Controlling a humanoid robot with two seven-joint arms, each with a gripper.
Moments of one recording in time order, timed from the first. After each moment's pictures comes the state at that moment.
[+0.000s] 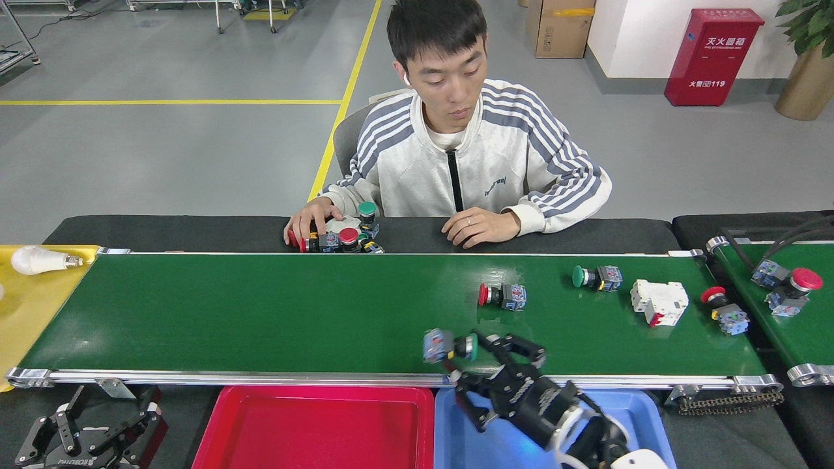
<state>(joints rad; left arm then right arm) 0.18 0.13 0.45 -1.64 -1.43 -0.40 -0.08 -0.18 -0.05 0.47 -1.47 1.32 -0.53 0.08</state>
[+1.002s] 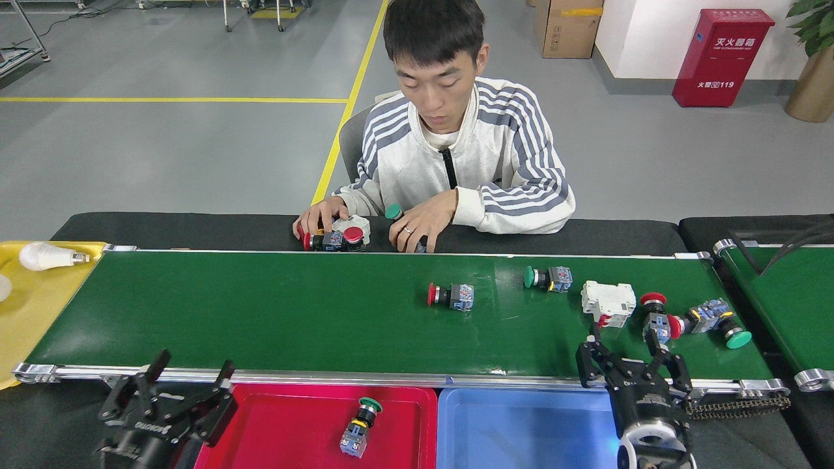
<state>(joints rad) 0.04 0.05 0.04 -1.73 -1.60 -0.32 -0.09 -0.15 0.00 0.11 -1.36 1.36 0.21 0.05</state>
